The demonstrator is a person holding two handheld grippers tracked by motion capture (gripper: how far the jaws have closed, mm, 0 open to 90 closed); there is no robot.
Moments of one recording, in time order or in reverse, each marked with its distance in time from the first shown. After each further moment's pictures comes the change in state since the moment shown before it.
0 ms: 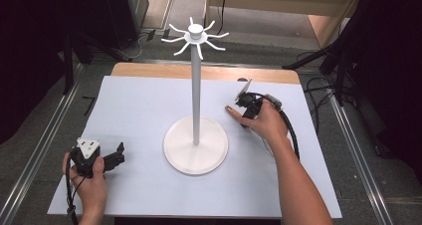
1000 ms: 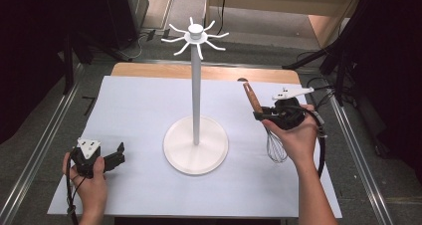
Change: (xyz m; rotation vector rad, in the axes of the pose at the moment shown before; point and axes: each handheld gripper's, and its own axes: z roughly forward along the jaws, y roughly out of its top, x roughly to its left) left arm -0.001 0.000 0.000 -0.002 -0.001 0.010; right arm 0.019 -0.108 -0.098 -0.733 0.047 0.010
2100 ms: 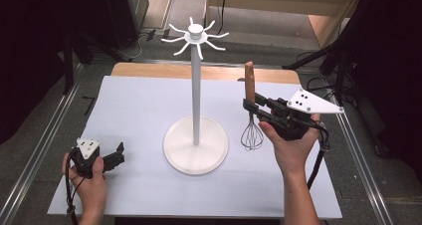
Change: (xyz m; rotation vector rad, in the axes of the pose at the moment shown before) left arm 0.002 0.000 -0.001 -0.005 -0.007 -0.012; right arm 0.070 0.025 -0.060 -0.543 0.096 -0.056
